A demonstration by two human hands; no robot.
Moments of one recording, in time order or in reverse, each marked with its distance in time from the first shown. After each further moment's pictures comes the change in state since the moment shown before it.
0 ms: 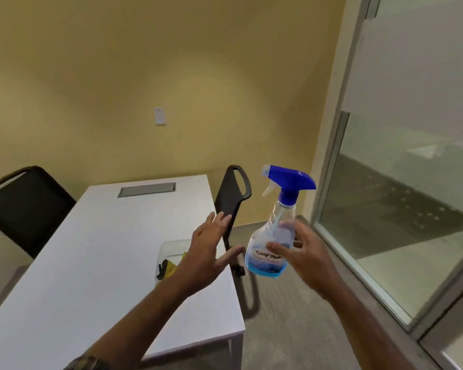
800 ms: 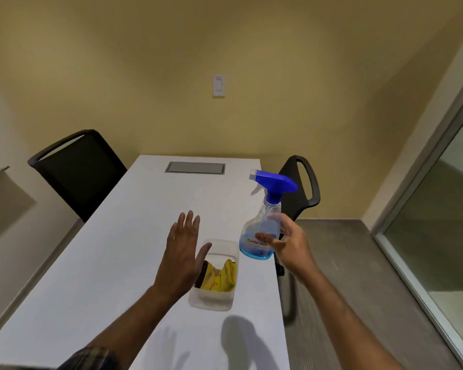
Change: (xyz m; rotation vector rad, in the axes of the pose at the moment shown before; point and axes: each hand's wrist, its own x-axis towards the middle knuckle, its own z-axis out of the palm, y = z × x) left_hand 0.055 -0.253 -0.019 0.406 0.311 -0.188; right_hand 0.219 0.076 0.197 0.114 -0.203 0.097
